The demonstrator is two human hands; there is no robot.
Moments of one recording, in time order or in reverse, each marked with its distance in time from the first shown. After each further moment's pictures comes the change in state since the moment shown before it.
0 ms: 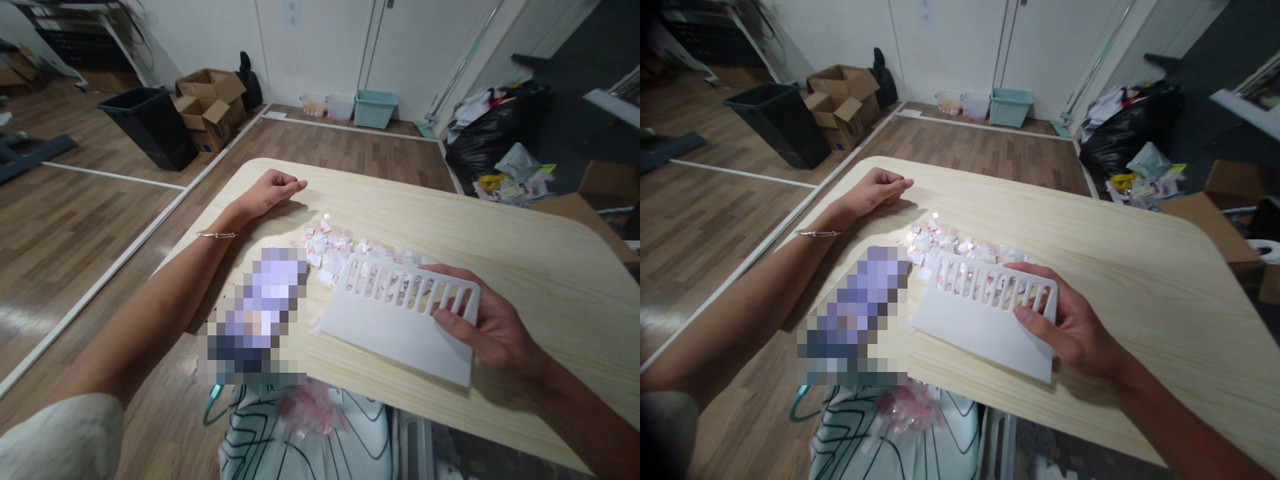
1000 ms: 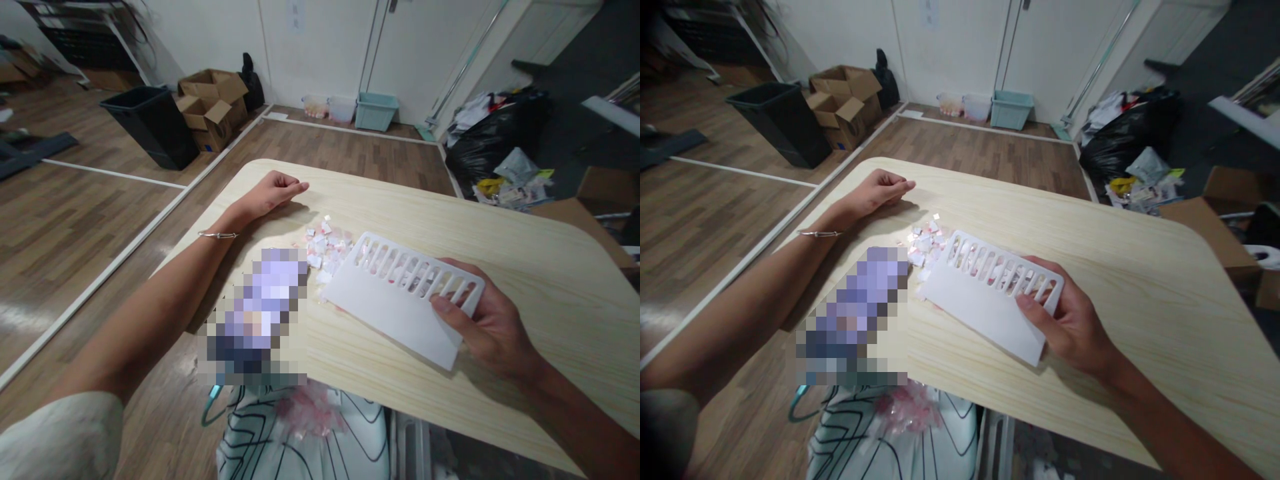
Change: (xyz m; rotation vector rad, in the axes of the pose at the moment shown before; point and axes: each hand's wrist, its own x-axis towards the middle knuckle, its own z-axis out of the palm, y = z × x) left_hand 0.001 -0.002 -0.001 0.024 -0.019 0.011; right_hand 0.014 -0.006 0.015 -0.042 0.247 -0.197
